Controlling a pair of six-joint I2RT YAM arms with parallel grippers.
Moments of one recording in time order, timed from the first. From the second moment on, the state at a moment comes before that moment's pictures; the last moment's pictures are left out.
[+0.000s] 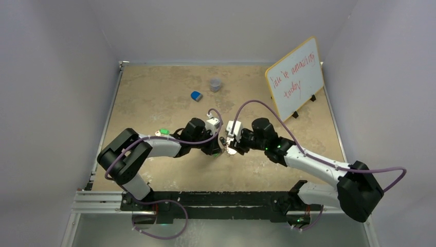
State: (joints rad) left arm -0.71 1.62 0.64 0.29 0.40 -0.30; right arm 0.73 1.18 0.62 0.01 -0.34 -0.38
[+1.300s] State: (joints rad) left arm -0.68 1.65 0.59 0.41 0.46 -0.33; right arm 0.79 1.42 0.53 0.18 -0.36 -0.71
